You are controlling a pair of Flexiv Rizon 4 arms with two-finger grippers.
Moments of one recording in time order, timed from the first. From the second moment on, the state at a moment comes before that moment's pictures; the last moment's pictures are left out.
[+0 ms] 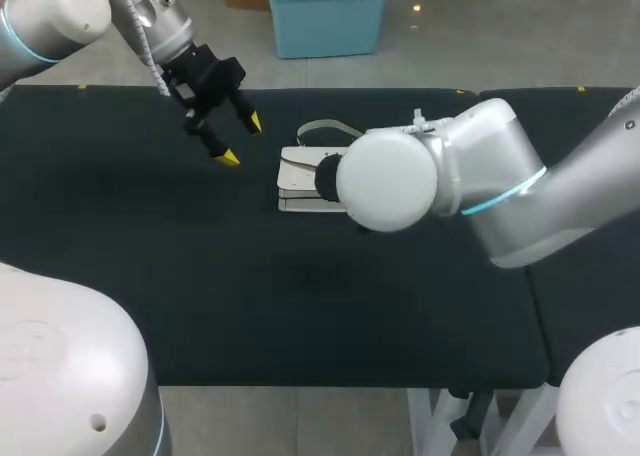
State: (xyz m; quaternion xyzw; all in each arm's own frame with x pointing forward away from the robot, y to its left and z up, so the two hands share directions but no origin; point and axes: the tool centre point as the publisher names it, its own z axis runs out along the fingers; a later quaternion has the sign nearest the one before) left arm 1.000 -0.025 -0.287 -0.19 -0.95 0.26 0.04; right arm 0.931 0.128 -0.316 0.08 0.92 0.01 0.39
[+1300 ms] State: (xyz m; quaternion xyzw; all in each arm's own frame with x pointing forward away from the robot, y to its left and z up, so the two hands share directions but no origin) left arm 1.005 -0.044 -0.300 -0.20 -0.94 0.26 0.06; right arm 0.974 0.133 -0.365 0.02 0.90 0.03 0.43
